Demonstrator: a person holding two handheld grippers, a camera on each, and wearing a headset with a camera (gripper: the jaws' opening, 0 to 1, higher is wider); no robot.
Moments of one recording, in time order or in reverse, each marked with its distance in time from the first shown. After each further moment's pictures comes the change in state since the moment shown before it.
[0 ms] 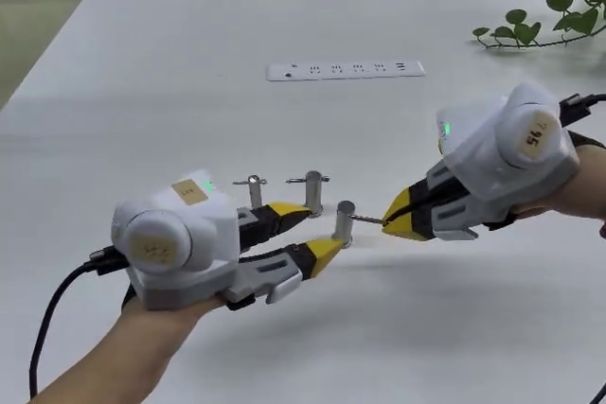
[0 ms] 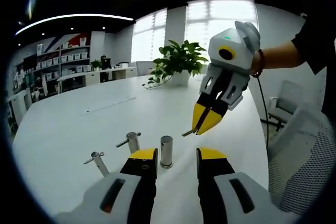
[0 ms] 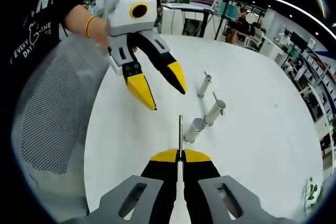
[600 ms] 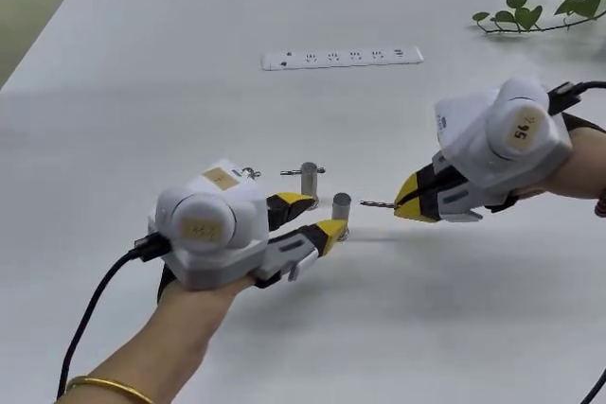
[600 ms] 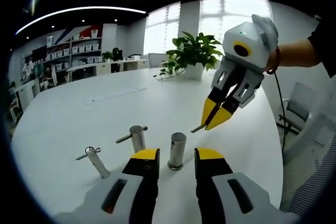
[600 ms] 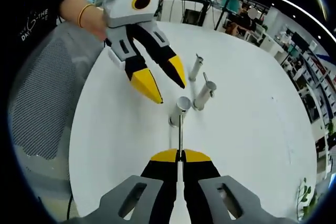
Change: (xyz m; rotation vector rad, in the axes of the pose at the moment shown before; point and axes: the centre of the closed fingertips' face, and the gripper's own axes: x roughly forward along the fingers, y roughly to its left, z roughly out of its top) left arm 0.030 0.019 -0.016 -0.059 0.050 0.092; right arm 0.007 -0.023 -0.028 -0.048 0.076 -0.023
